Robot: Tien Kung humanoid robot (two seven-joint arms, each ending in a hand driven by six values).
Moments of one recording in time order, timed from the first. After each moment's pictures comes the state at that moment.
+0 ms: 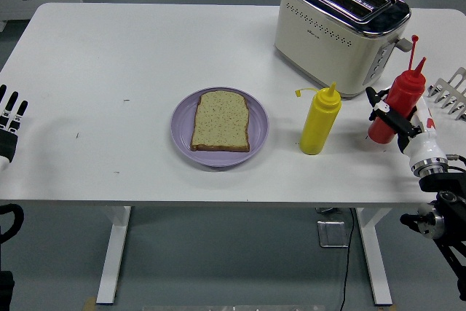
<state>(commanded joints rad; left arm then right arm) -0.07 0.00 -1.92 -1.37 0.56 0.07 0.12 0.28 -0.28 1.03 1.20 -0.80 -0.31 0.34</state>
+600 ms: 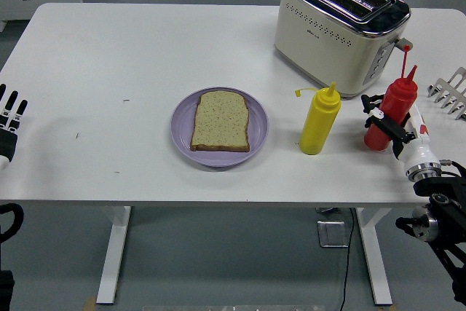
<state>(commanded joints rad) -0.07 0.00 -1.93 -1.37 0.56 0.08 0.12 0.30 -0.26 1.01 1.13 -0.79 -0.31 0.36</state>
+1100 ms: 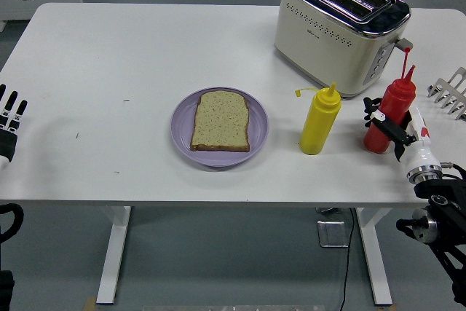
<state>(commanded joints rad) -0.07 0.00 -1.92 -1.37 0.56 0.08 0.12 0.30 -0.26 1.00 1.09 -0.79 -0.32 0.38</state>
